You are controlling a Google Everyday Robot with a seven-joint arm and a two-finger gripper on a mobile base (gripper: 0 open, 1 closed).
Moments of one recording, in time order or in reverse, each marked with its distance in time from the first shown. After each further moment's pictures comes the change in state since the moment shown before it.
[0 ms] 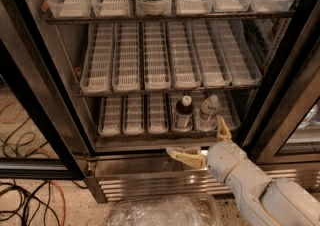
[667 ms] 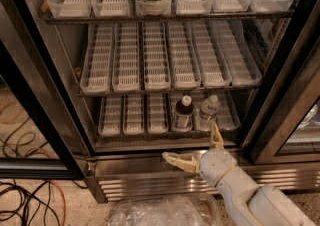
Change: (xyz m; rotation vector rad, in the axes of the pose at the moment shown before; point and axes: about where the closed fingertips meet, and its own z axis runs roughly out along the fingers) arm 0.036 0.004 0.016 0.000 -0.068 -0.011
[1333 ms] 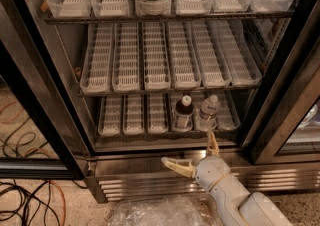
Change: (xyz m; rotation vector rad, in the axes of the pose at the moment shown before) arm 0.046 0.000 0.010 0.020 -0.051 0.027
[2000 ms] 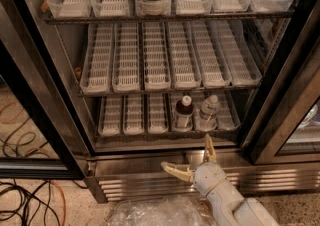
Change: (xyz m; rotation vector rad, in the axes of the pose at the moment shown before) arm 0.038 -0.002 0.003 0.012 -0.032 0.014
